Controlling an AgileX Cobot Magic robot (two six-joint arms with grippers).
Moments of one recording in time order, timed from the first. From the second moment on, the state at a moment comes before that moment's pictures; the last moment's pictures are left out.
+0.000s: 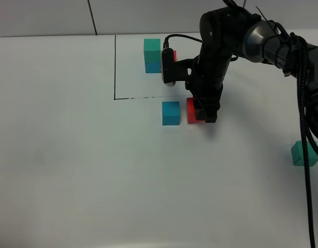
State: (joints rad) left arm -0.07 0.00 -0.51 -0.09 1.08 0.04; right arm 0.47 2.32 -1.88 0.06 1.12 -1.13
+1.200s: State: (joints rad) left arm -0.07 0.00 -0.51 -0.09 1.08 0.04; right arm 0.47 2.38 -1.93 0.09 1.12 -1.09
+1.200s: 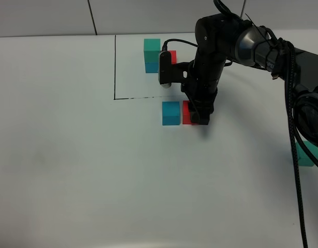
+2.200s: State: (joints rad) left arm -0.07 0.00 -0.51 -0.09 1.08 0.04; right arm 0.48 2.39 -1.94 0.11 1.12 -1.08
